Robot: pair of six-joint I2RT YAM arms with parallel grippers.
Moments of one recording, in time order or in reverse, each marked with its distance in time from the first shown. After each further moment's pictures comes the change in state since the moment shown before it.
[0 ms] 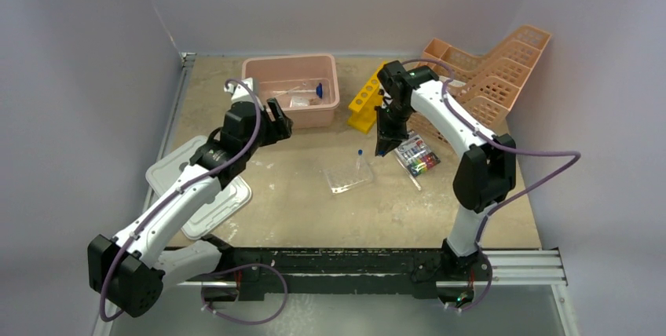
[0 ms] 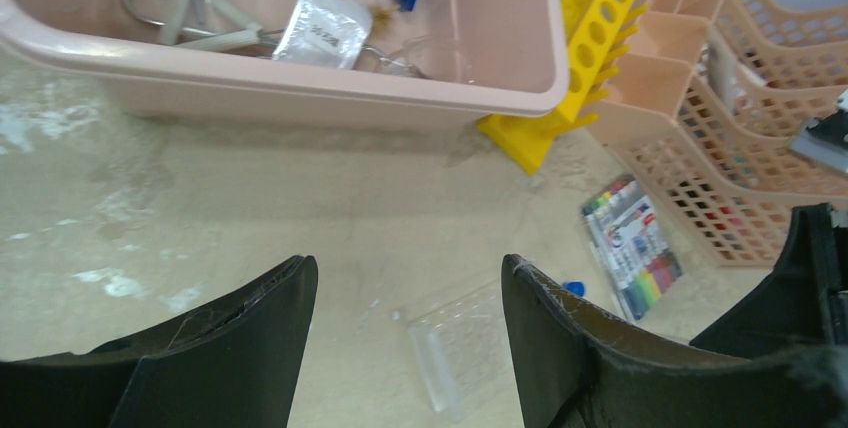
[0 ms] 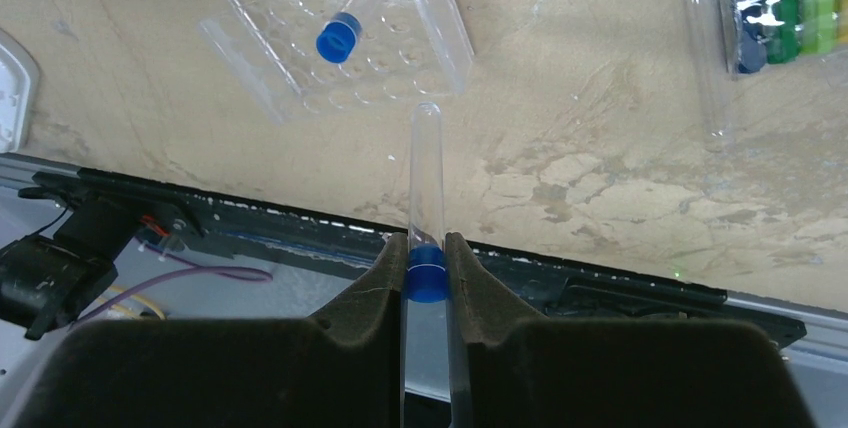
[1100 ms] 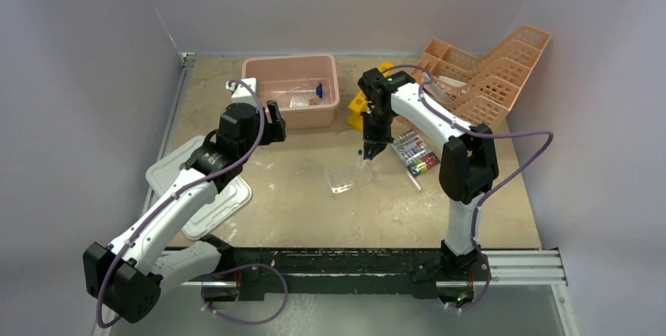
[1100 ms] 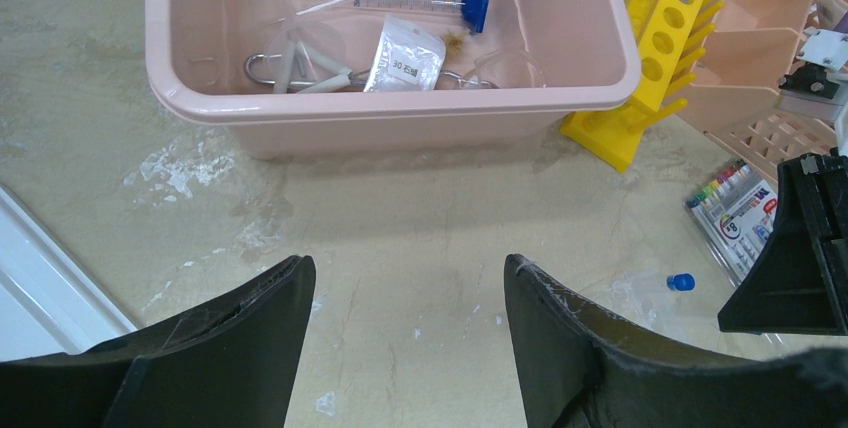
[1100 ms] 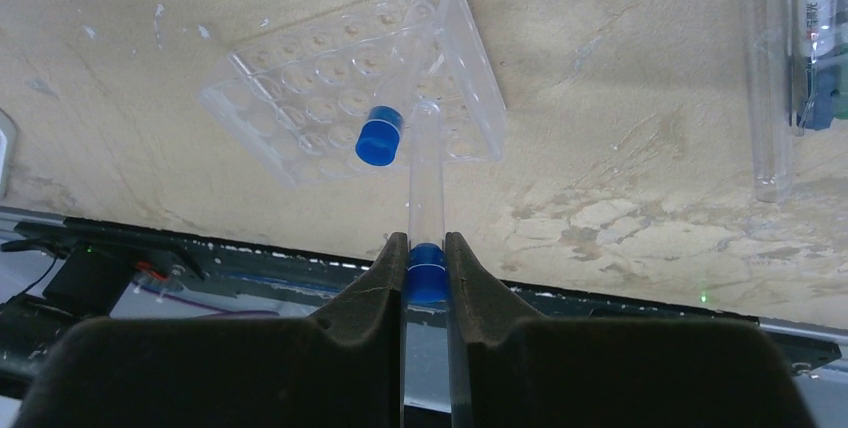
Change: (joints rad) left arm 0.000 -0.048 0.000 -0.024 -0.069 0.216; right arm 0.080 0.132 0.027 0.073 0.052 0.090
